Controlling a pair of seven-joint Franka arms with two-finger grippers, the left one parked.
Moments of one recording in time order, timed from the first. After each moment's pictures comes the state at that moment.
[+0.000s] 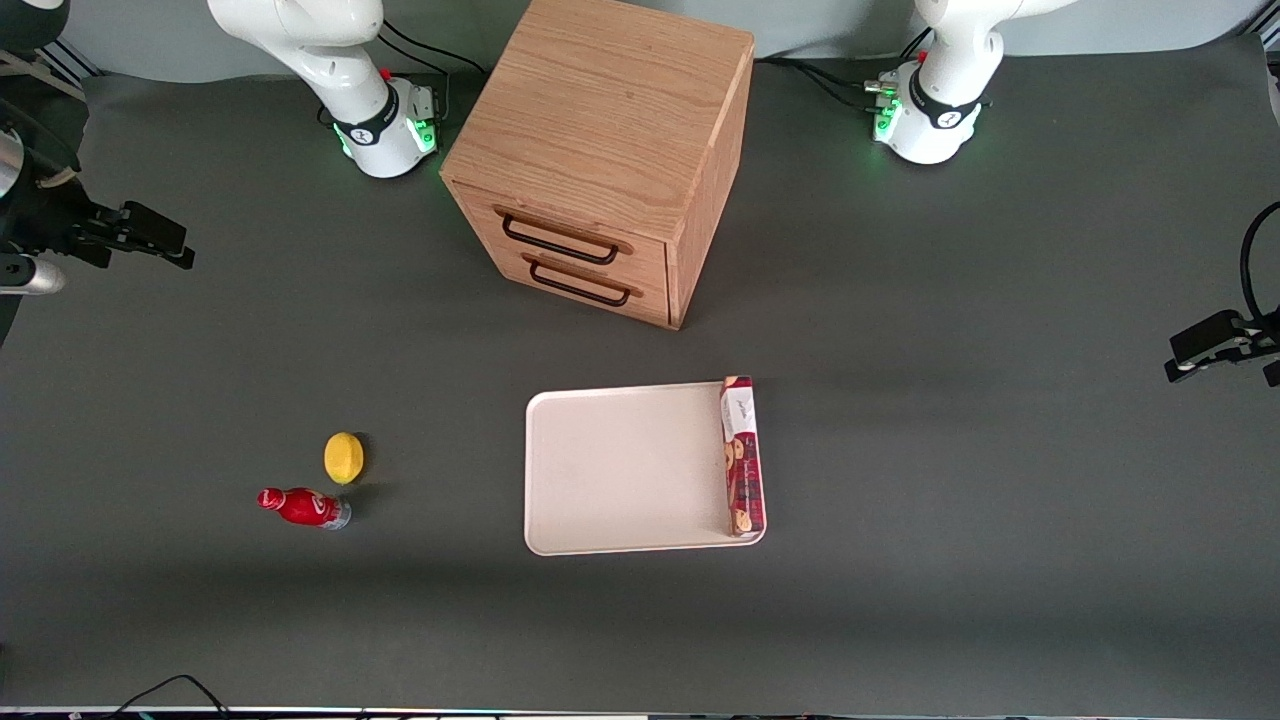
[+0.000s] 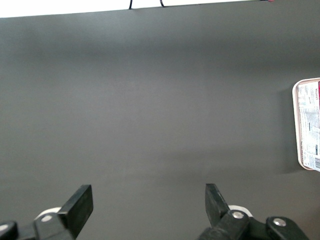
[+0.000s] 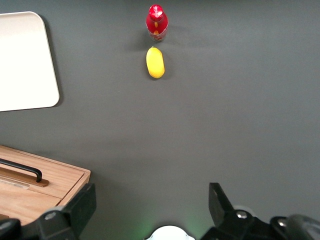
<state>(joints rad) -0.10 -0.07 0.09 -1.63 0.00 1.47 0.06</state>
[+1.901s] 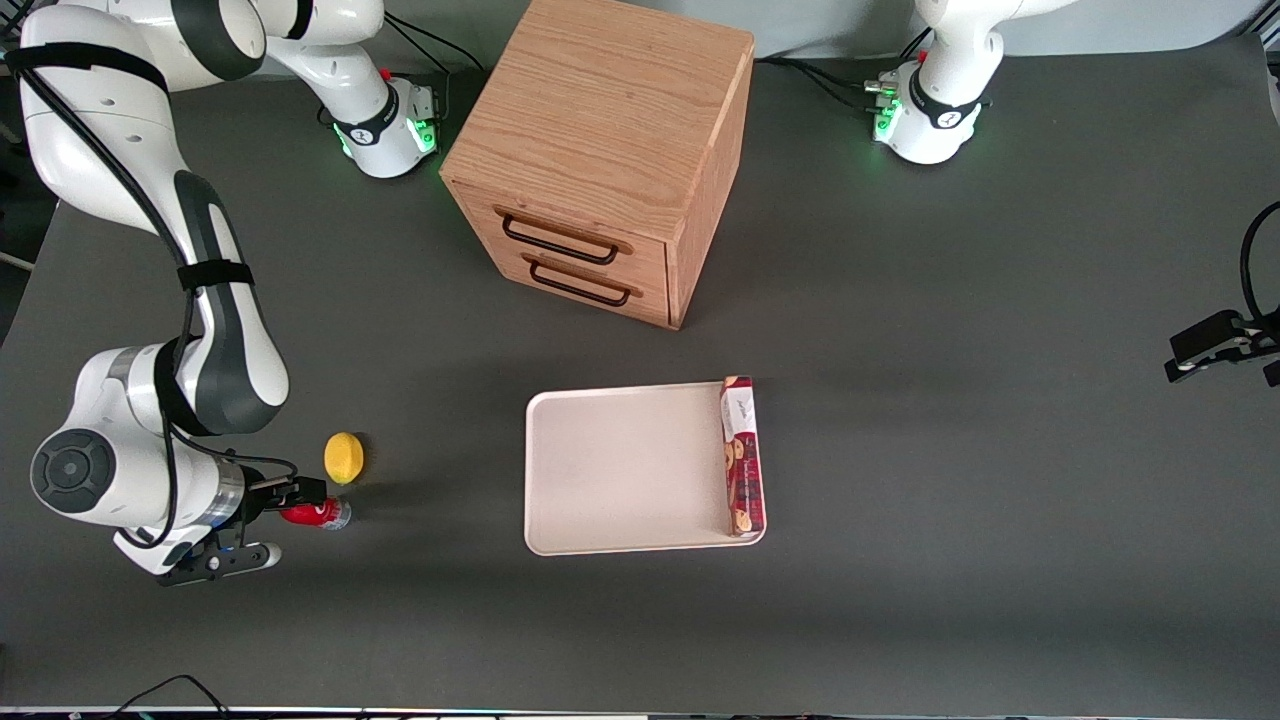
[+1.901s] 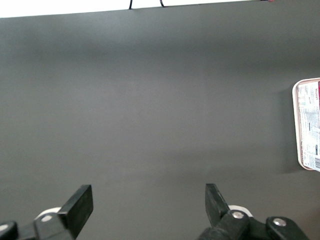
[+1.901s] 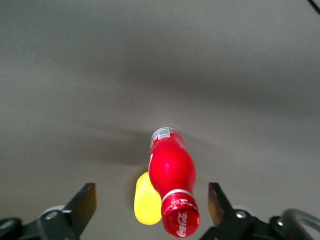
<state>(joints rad) -0.03 0.70 0.10 -1.30 -0.14 1.95 -0.08</state>
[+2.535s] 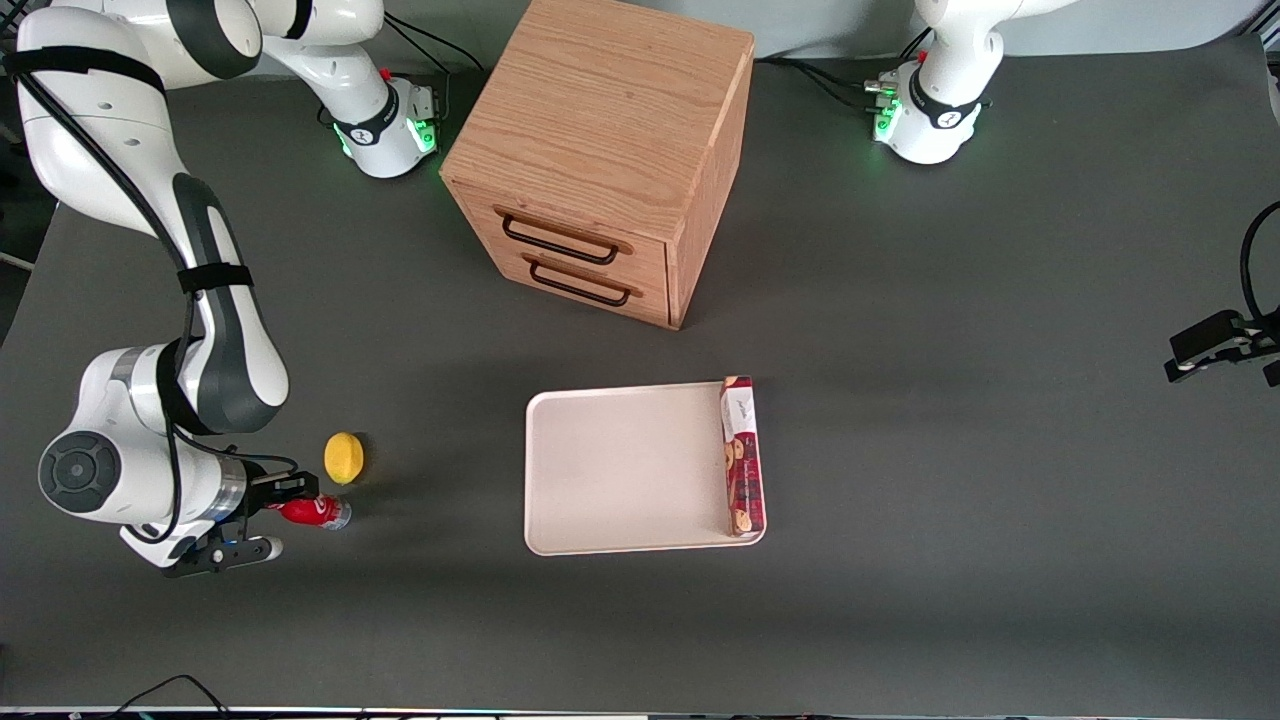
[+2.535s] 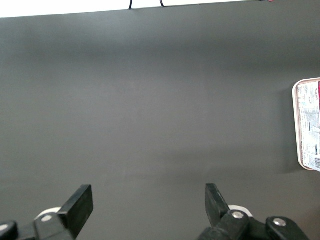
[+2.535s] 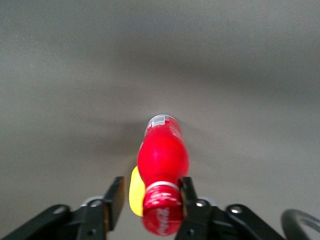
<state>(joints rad) -0.04 0.68 0.09 -1.35 -0.14 1.95 -0.08</state>
